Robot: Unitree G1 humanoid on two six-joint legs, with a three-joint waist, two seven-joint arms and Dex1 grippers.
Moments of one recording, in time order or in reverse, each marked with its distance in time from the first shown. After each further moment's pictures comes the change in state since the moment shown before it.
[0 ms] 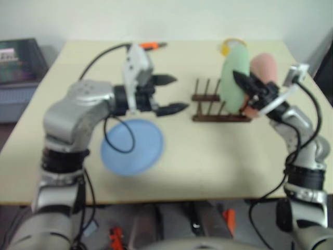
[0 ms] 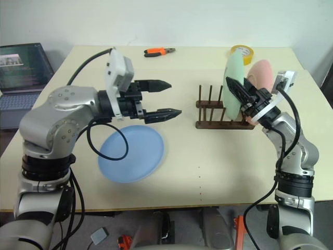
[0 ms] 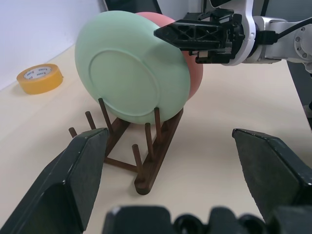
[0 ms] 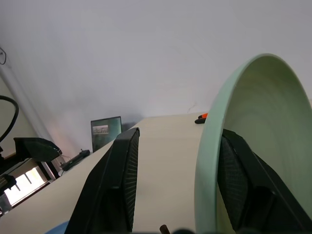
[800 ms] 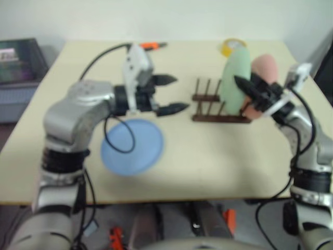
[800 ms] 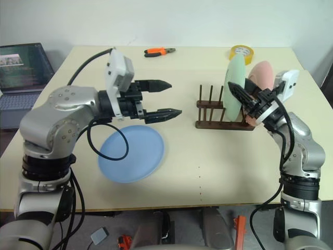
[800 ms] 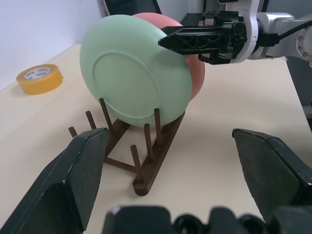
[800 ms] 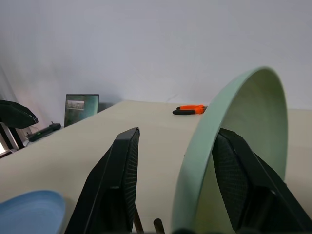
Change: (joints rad) left arm 0.000 -0.003 0.000 0.000 0.000 0.000 0.000; right arm 0.029 -0.071 0.025 -0.034 -0.164 -0.071 0.043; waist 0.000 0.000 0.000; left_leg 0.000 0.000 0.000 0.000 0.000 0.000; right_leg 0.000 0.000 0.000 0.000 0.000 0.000
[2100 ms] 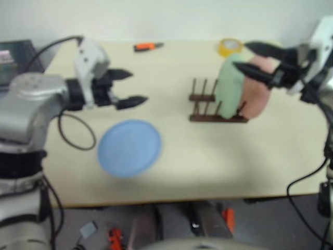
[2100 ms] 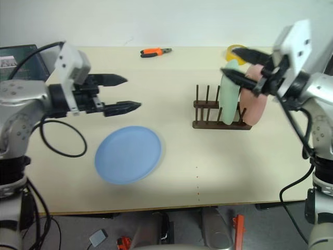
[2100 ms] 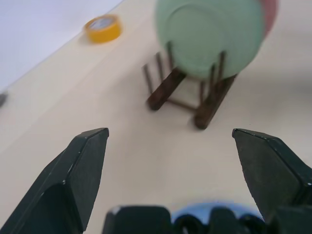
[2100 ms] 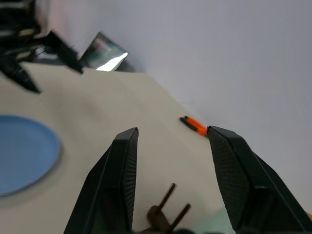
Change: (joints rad) left arm 0.089 0.326 0.115 0.090 0.049 -0.002 -0.076; right arm -0.190 -0.324 0.179 -0.169 -0.130 0.007 0.234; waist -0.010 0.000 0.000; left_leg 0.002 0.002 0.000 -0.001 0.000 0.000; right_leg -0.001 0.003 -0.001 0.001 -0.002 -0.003
